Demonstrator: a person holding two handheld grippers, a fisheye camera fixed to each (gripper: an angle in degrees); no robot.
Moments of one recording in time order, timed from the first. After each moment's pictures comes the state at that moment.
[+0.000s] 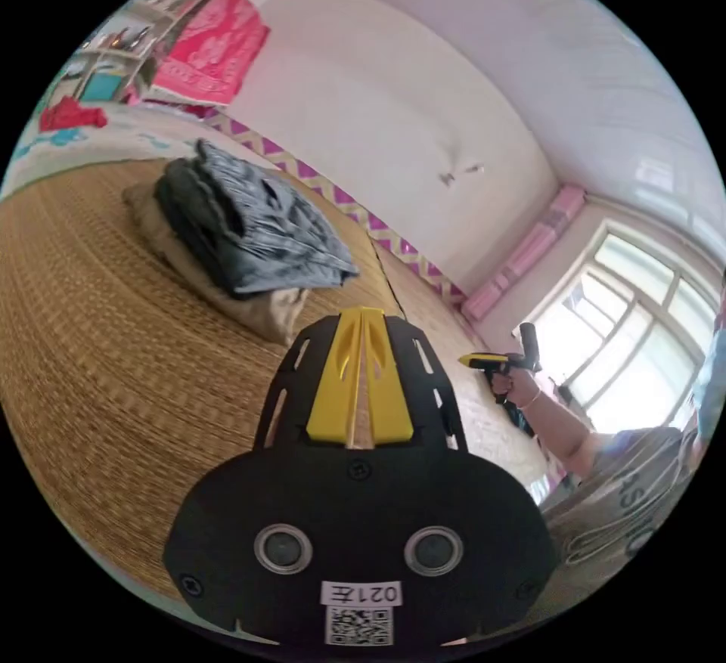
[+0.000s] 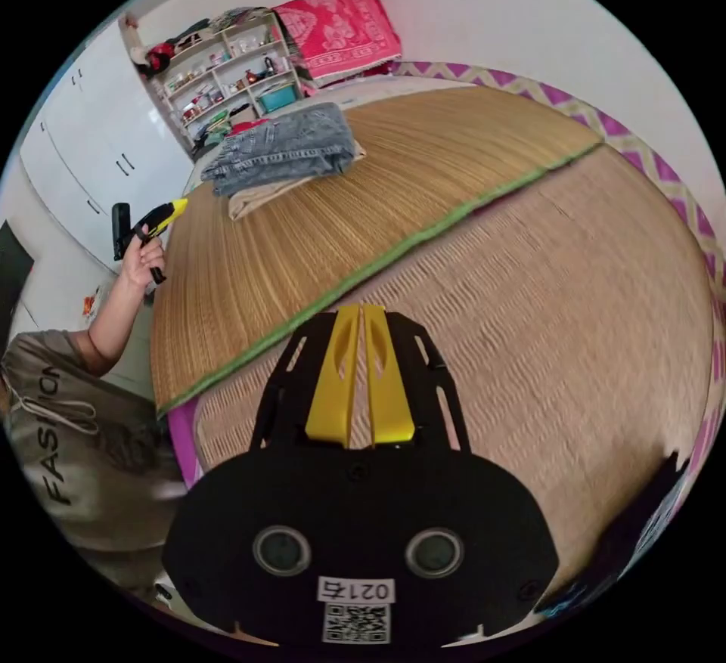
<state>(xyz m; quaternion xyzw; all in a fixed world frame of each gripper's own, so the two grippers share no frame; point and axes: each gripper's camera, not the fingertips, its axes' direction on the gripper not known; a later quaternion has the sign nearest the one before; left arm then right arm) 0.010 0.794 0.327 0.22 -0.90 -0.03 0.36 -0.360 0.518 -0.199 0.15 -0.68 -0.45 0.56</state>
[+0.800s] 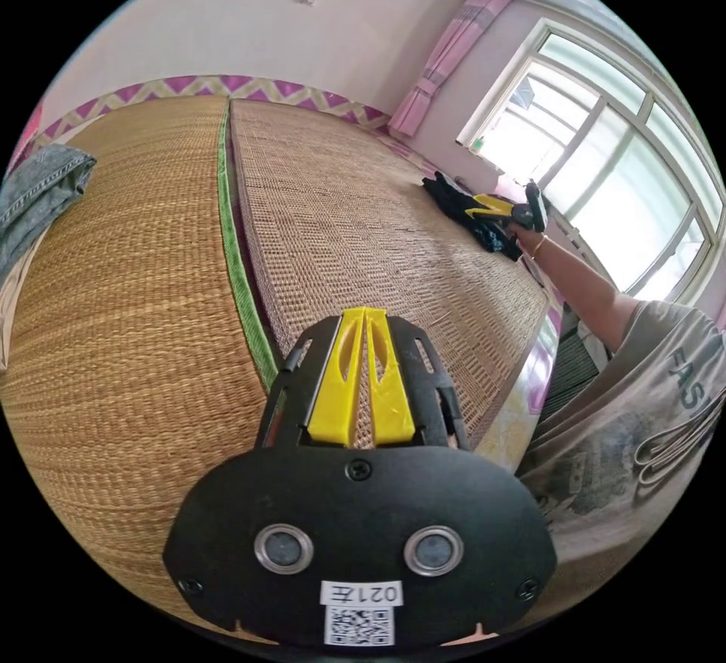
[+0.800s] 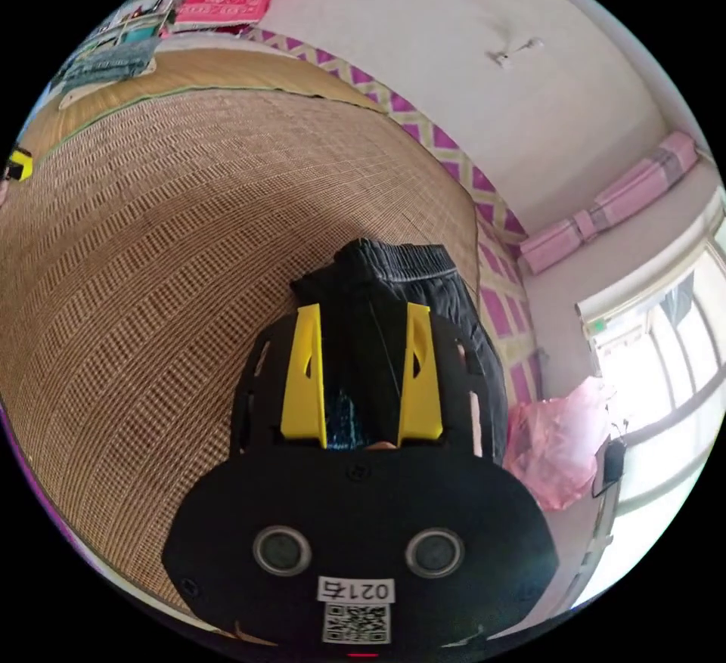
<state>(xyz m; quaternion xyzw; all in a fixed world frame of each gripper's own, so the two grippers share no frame) -0.487 0.607 0.342 -0.08 -0.86 -0.21 0.46 -0.090 0.411 0.106 0.30 -0.37 -0.34 0.81</state>
